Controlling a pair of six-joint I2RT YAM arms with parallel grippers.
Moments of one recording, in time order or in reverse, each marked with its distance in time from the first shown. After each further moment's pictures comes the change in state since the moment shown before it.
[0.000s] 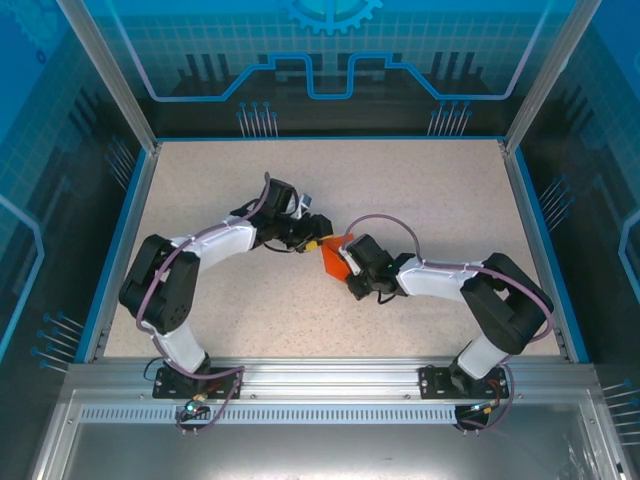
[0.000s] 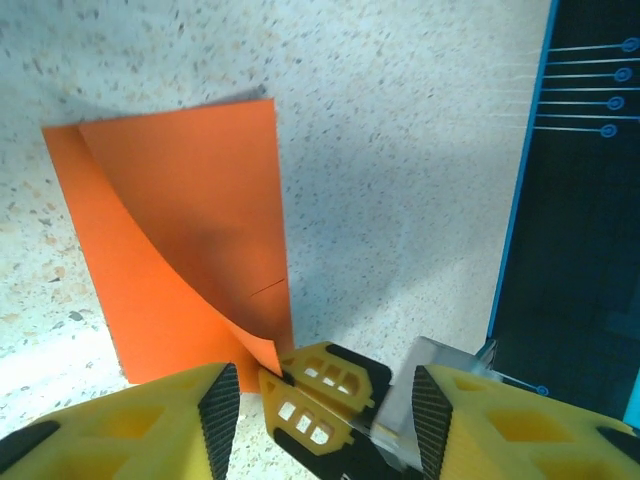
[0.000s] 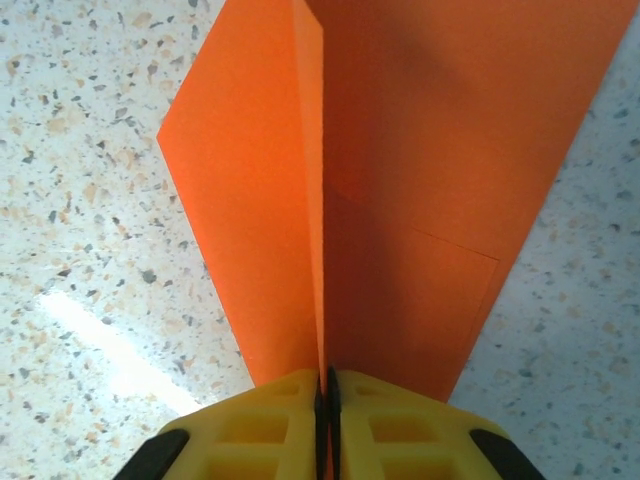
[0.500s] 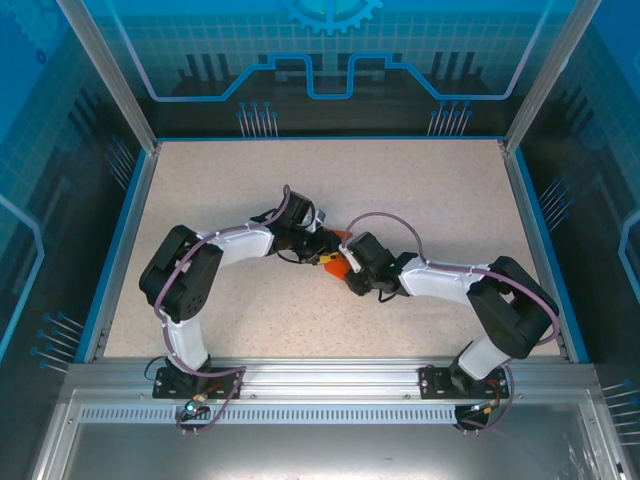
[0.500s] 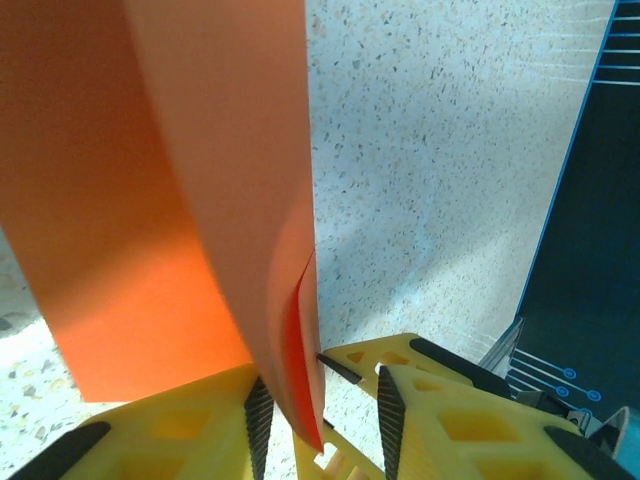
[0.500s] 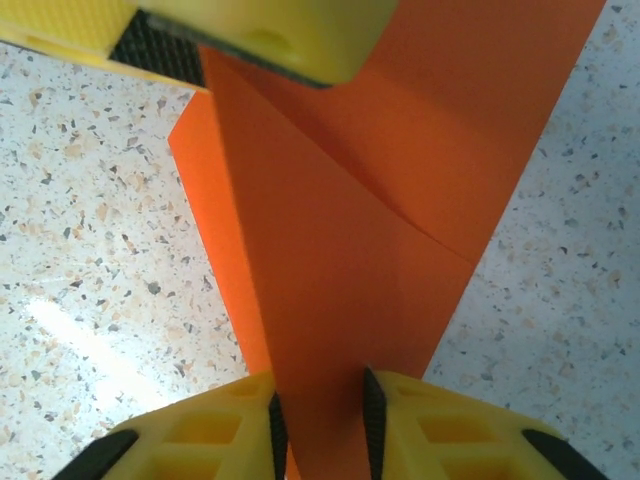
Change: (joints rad) left arm -0.088 0.132 -0.001 0.053 0.007 -0.045; right arm 0.004 -0.033 0.009 -0.014 0.036 -0.031
